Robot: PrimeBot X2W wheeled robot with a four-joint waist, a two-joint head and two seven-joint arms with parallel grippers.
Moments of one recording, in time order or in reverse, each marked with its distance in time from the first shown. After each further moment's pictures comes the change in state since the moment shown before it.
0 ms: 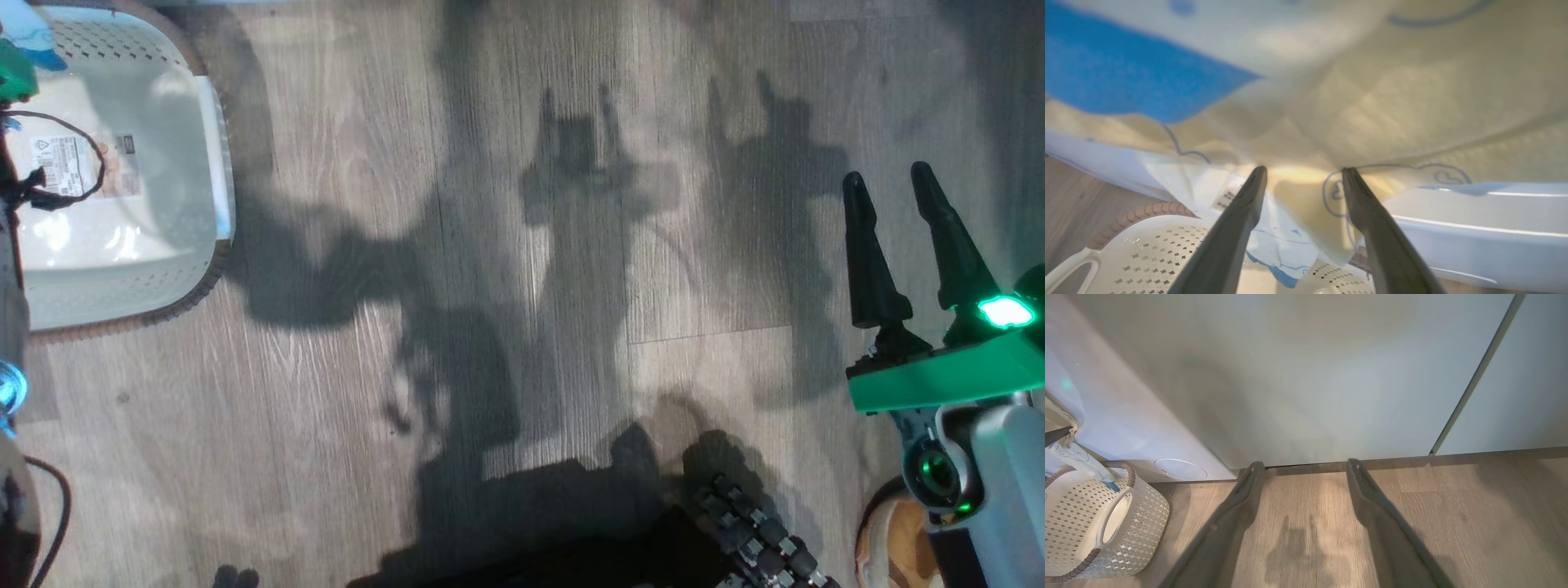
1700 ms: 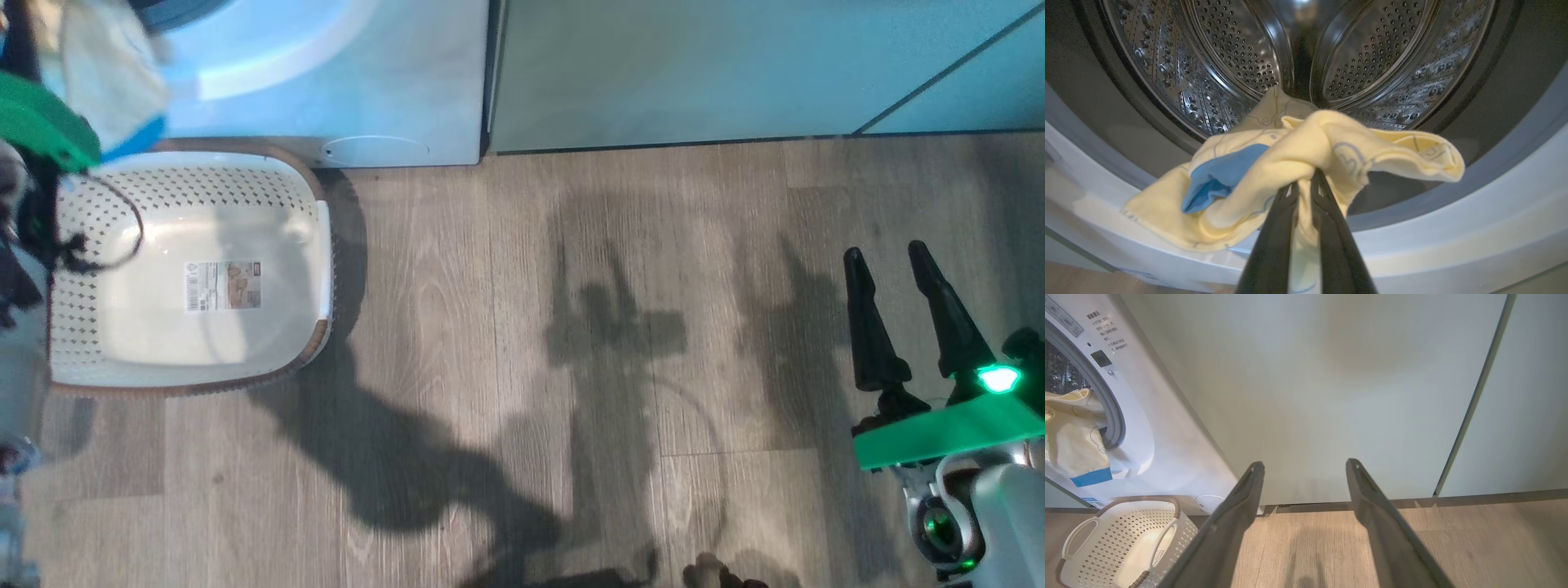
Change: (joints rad) left arm 0.219 0.043 -0.259 -0.257 -0.194 -0.061 0.038; right arm 0.113 -0.022 -0.014 0.031 -0.001 0.000 0.000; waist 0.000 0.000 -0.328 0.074
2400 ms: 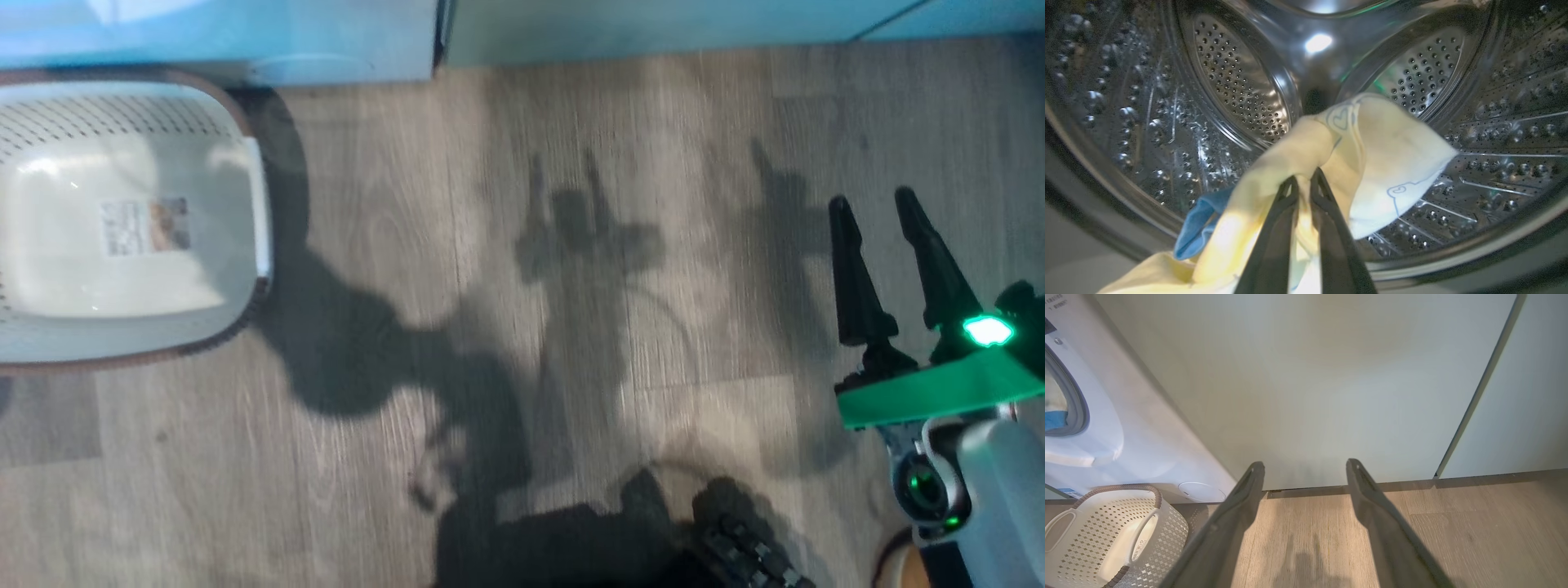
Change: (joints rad) left arm -0.425 0.112 -0.065 0.061 -0.008 0.028 0.105; right arm -0.075 0.024 0.027 -0.014 0.010 0.000 0.000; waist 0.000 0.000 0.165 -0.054
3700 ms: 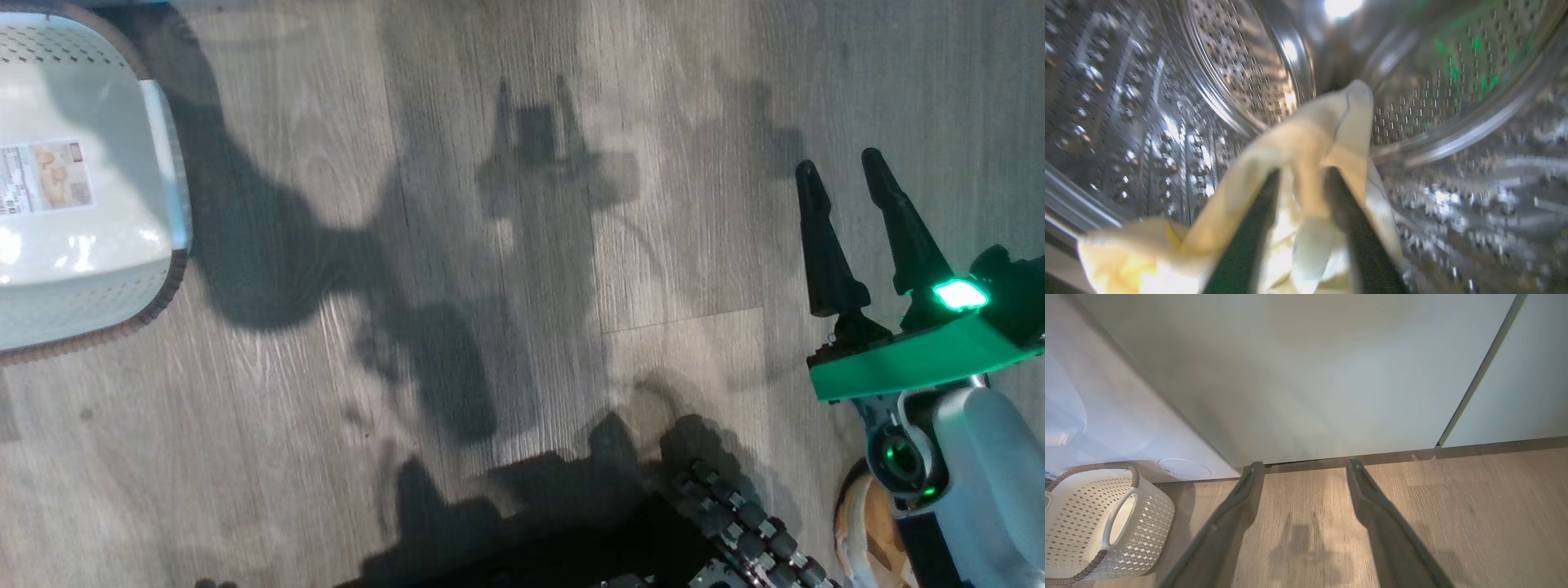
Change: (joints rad) left arm -0.306 0.019 -0.052 0.153 0.052 0.072 -0.028; right arm -0.083 0.032 0.048 0.012 0.017 0.000 0.000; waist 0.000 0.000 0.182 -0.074
